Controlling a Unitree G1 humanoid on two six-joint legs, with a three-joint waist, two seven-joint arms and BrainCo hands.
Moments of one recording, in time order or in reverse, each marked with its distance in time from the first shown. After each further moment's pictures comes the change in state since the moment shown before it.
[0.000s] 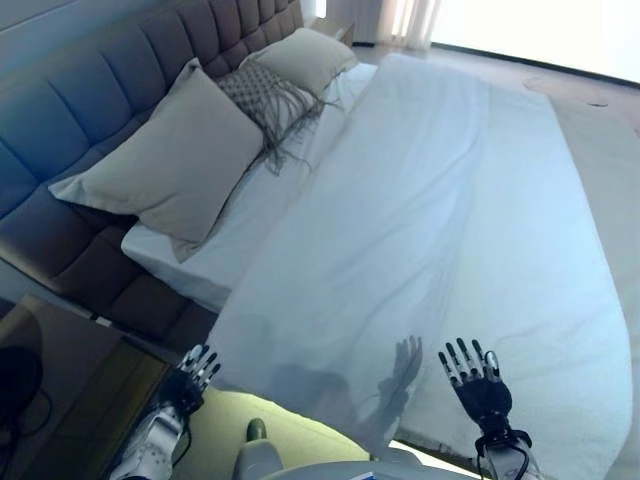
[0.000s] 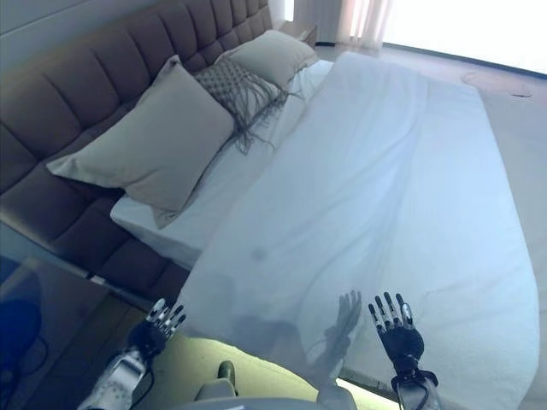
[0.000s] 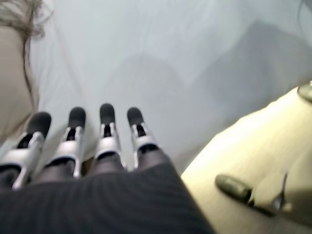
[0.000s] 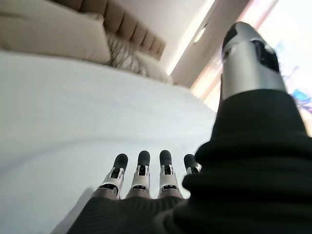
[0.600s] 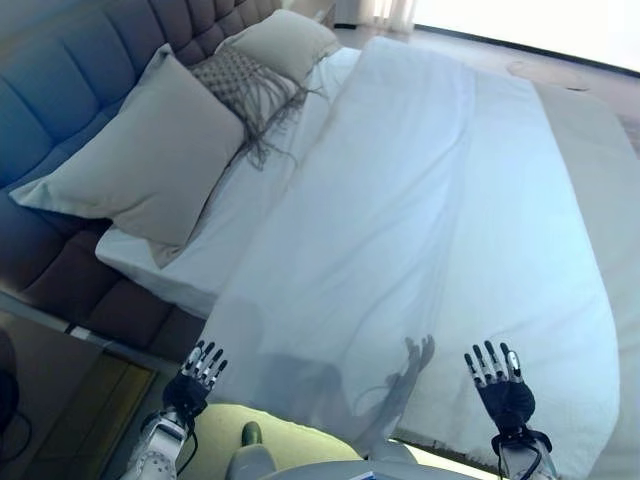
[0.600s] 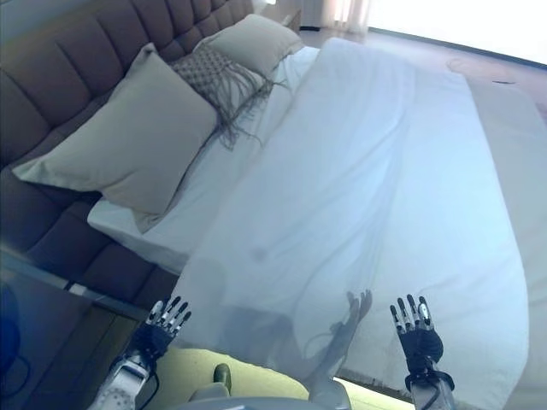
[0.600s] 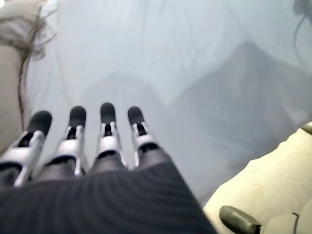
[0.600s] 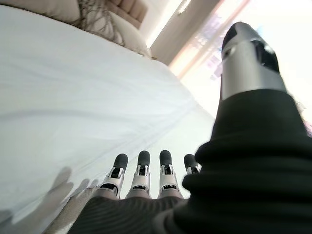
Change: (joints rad) left arm 0.056 0.007 0.071 -0.042 -0.001 0.013 -0.106; right arm -0.006 0.099 -0.139 -0.020 -0.091 -0.022 -0.015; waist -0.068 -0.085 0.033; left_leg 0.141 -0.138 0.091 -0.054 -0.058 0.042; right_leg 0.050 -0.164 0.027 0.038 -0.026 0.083
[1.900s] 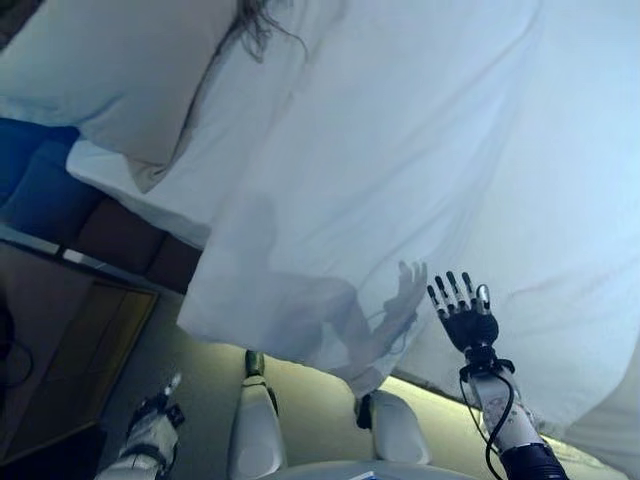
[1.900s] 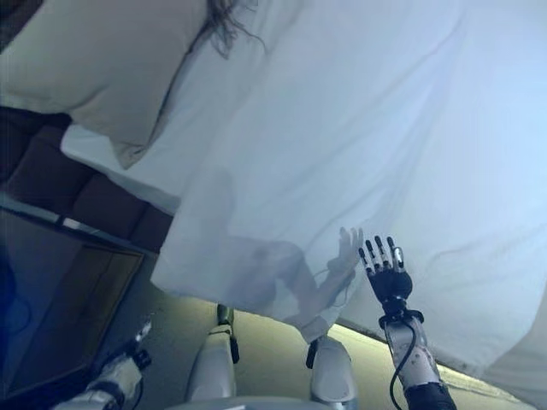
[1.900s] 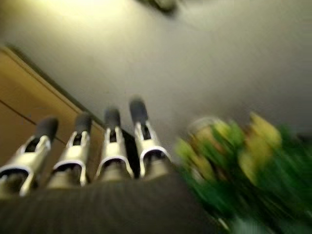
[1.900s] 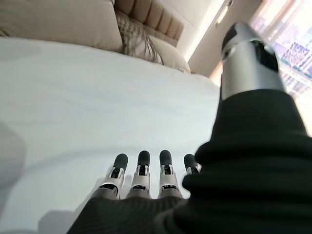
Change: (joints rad) left arm -0.189 0.059 -0.005 0.632 0.360 -0.032 0.706; right arm -0.256 -0.090 0.236 -0.071 0.208 -0.041 -0.063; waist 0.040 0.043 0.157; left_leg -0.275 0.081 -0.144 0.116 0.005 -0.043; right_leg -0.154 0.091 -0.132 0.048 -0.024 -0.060
